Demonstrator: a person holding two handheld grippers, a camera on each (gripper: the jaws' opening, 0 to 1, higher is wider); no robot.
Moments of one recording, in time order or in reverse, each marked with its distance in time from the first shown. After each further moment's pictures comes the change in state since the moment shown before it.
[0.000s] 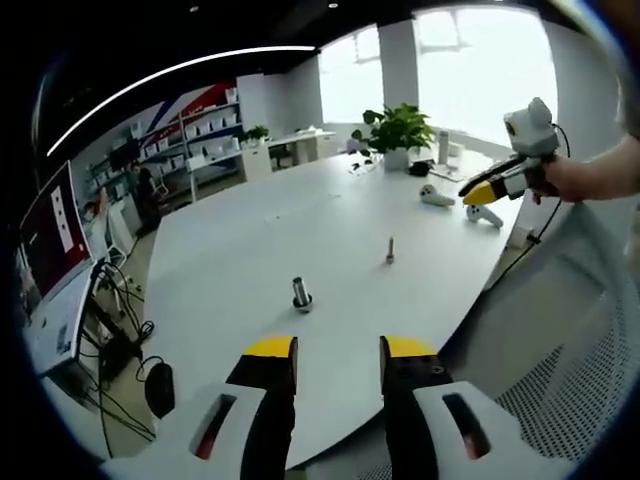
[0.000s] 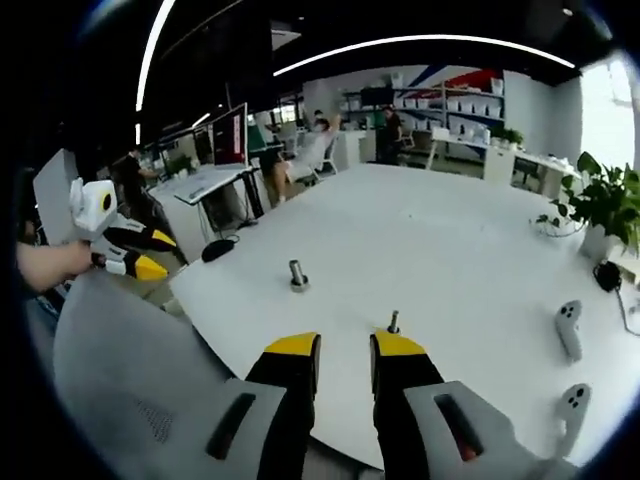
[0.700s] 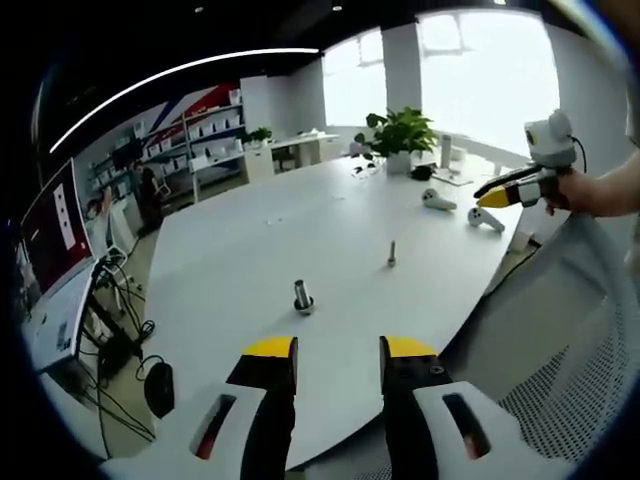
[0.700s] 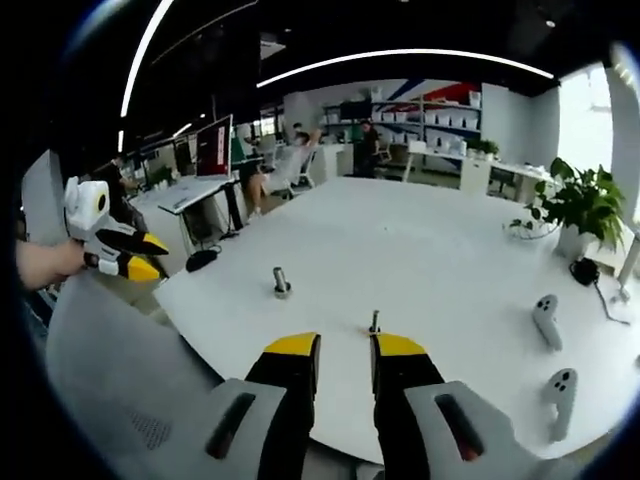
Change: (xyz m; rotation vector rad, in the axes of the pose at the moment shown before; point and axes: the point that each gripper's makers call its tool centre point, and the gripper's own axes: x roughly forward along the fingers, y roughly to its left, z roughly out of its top) left arm -0.001 0.000 0.002 -0.012 -0.013 0.003; right arm -0.018 -0.011 0.000 0.024 -0.074 -0.120
